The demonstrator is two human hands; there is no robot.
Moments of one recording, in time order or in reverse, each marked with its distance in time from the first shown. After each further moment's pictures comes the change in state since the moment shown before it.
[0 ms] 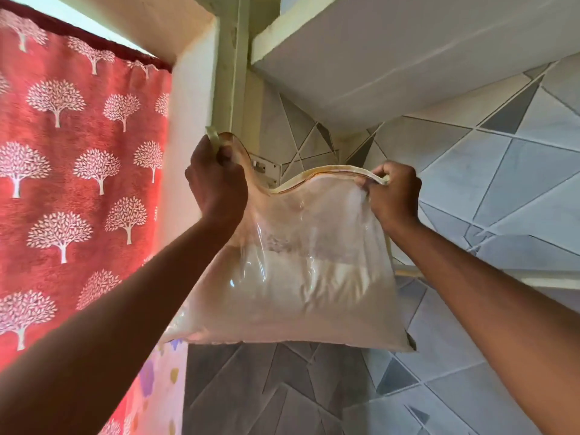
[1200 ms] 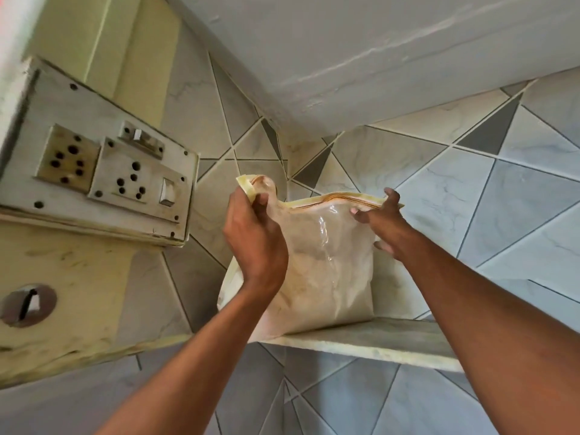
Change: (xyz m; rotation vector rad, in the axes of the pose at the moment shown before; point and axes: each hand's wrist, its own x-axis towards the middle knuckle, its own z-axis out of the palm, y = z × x) left_hand -0.107 -0.103 0.275 -0.388 -0.051 -0.055; right_hand 0.147 0.235 0.094 0.031 -0.218 0.518
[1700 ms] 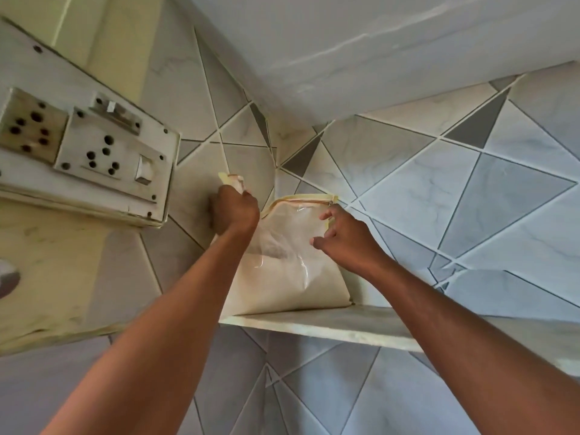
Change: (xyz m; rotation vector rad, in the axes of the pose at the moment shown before) left_hand 0.043 -0.053 0.048 0.402 -0.276 -0.502; right_hand -0.079 0.017 0.017 -0.422 -0.181 -0.389
